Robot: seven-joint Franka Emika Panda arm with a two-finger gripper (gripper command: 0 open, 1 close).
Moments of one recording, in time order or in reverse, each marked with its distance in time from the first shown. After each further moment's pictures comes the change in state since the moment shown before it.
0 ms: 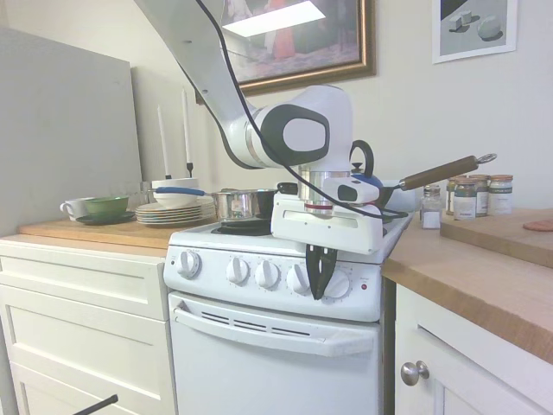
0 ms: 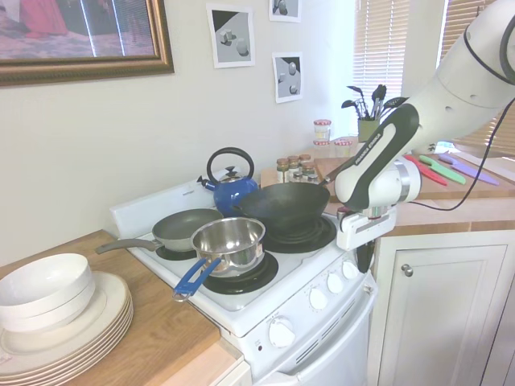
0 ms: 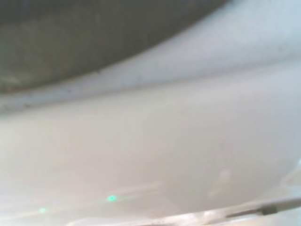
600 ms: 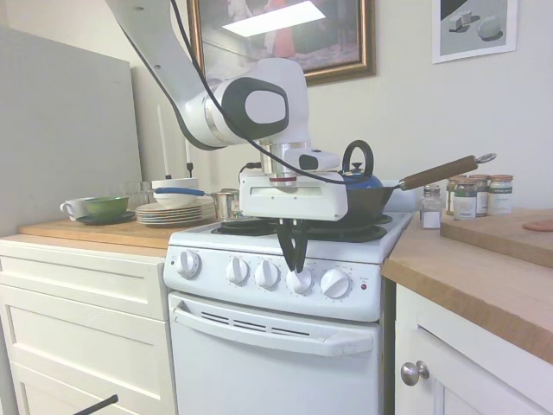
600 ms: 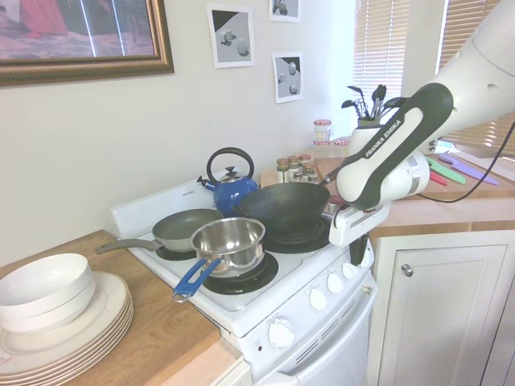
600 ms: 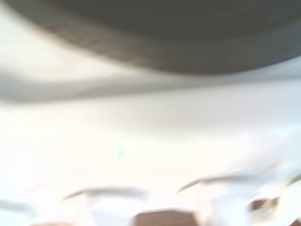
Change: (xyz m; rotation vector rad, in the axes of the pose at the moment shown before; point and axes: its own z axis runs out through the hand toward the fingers) arm -0.072 -0.026 -0.045 0.026 0.091 -0.079
